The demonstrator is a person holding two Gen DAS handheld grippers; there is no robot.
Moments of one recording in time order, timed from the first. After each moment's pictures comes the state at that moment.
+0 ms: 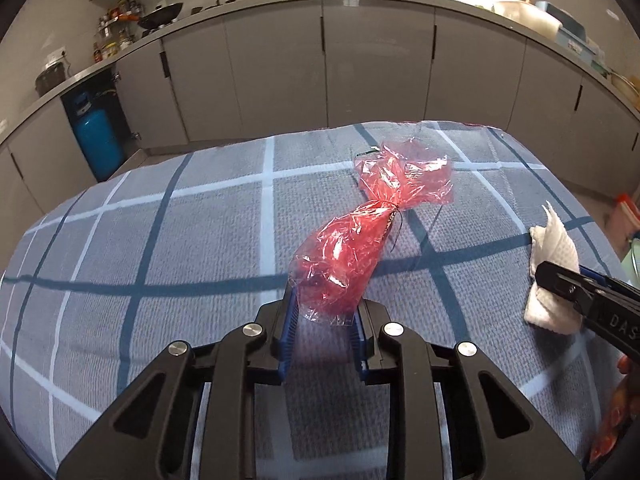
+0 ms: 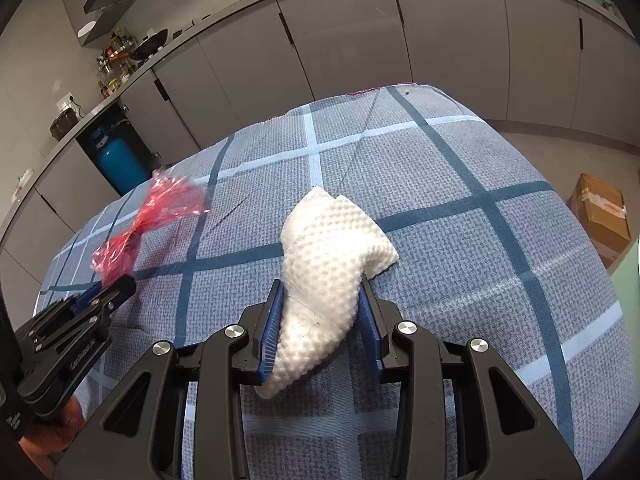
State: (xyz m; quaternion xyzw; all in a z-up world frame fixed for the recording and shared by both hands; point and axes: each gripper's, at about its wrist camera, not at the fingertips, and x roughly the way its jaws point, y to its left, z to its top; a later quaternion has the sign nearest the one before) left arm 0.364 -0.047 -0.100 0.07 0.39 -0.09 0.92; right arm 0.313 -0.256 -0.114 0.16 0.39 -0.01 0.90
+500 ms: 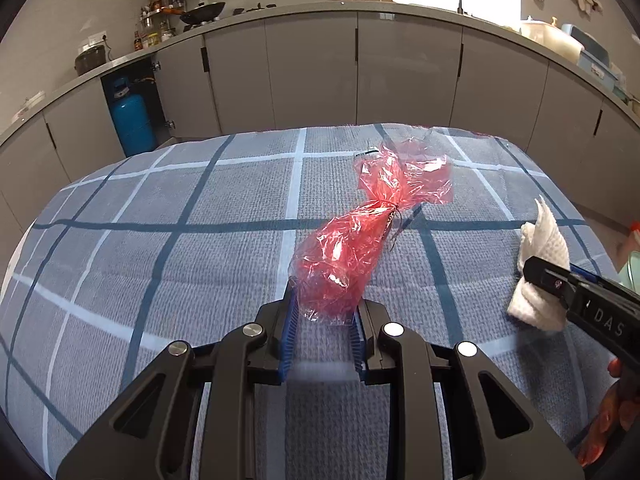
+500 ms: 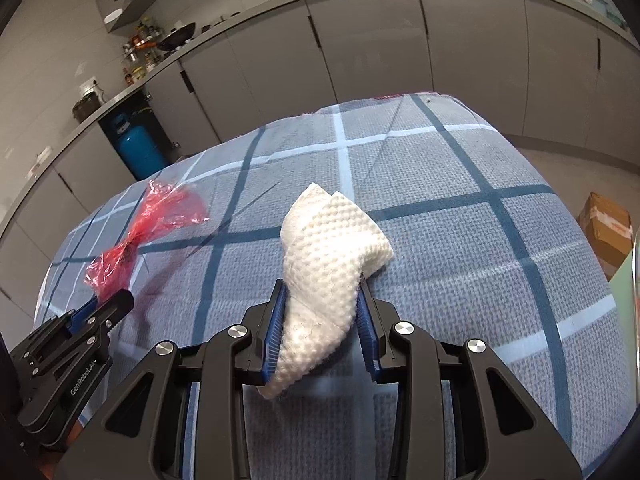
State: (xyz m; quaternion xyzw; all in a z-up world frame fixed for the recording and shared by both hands) left arm 0.306 -0.043 -0.094 0.03 0.37 -0.04 0.93; right arm 0.283 -0.241 -0.105 0.13 0.38 0.03 0.91
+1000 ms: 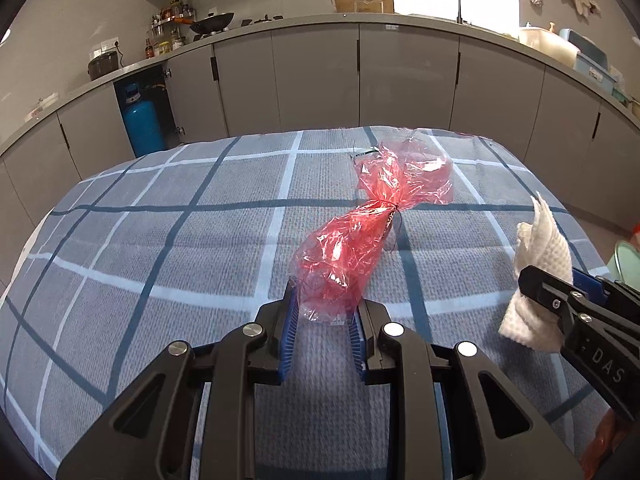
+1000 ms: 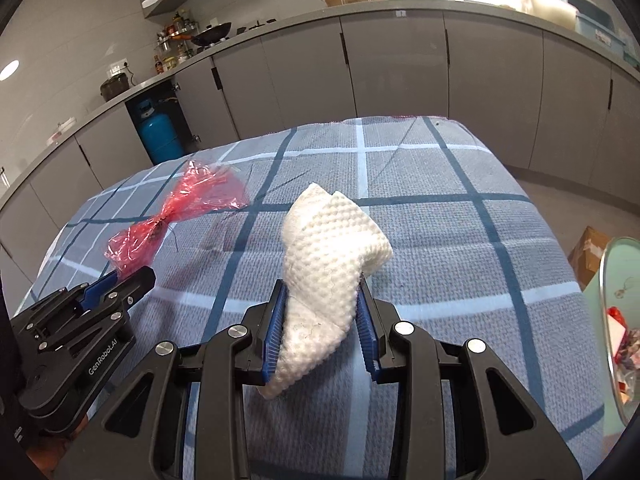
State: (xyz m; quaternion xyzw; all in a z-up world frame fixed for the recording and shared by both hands) left arm 0.257 -0.061 -0.089 0.04 0.35 -0.02 0.94; right arm 0.232 -0.234 -0.092 0.08 0.35 0.06 0.93
